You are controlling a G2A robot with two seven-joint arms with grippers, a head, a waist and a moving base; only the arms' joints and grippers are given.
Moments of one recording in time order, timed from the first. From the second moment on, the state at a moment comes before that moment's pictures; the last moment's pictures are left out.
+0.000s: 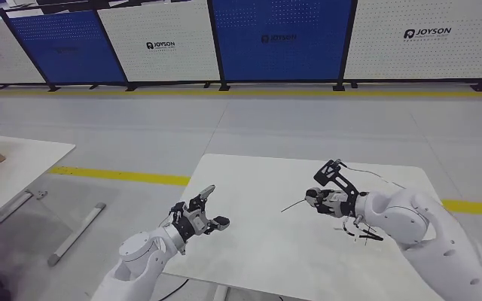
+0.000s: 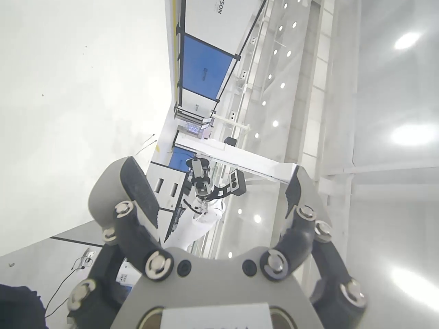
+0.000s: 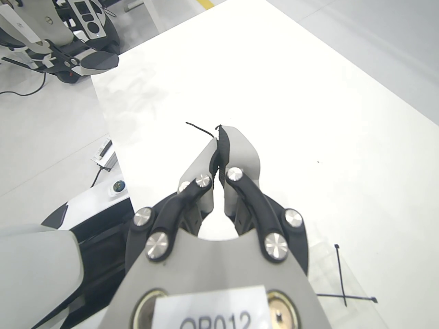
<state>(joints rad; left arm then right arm) 1.74 -1.11 -1.62 -1.86 -0.85 0.34 -0.44 -0.78 -0.98 0.78 -1.56 -0.44 -0.34 0.81</state>
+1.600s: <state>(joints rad) 1.74 -1.11 -1.62 -1.86 -0.85 0.34 -0.44 -0.52 -0.89 0.30 -1.60 -0.97 -0.34 0.22</state>
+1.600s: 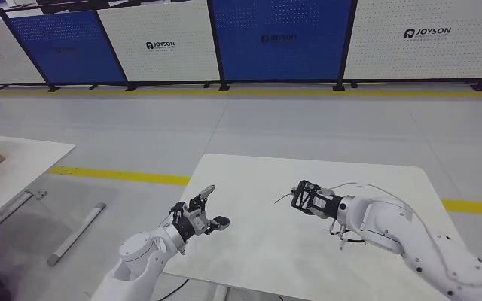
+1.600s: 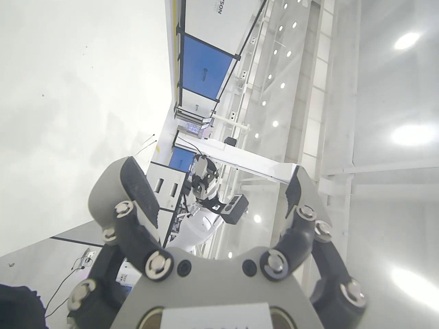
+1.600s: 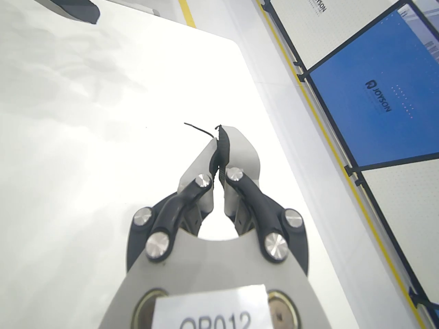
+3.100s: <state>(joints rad) 1.57 -0.95 -1.24 -1.93 -1.30 0.34 -0.09 -0.54 -0.91 0.30 -1.68 -1.21 -0.34 0.26</state>
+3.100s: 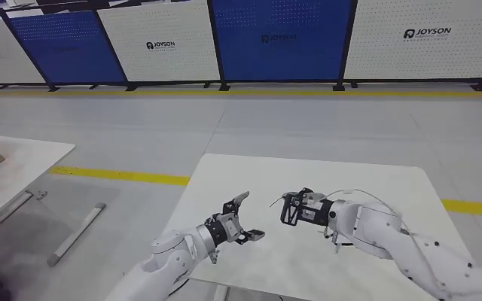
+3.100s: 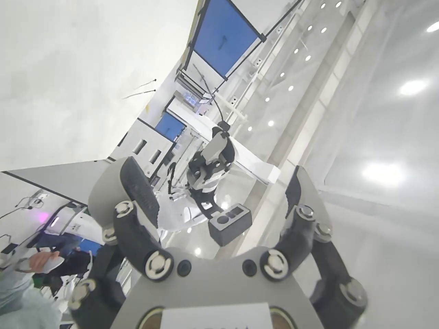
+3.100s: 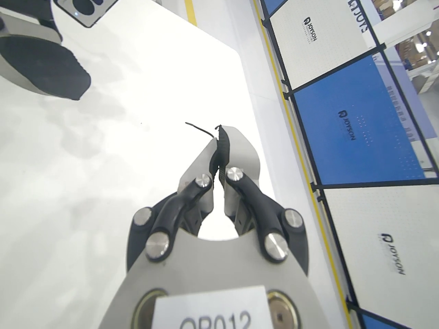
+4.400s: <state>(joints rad) 1.41 -1.00 -1.10 -1.94 -1.42 0.34 0.25 -0.63 -0.90 0.36 -1.75 -1.42 -0.30 0.20</state>
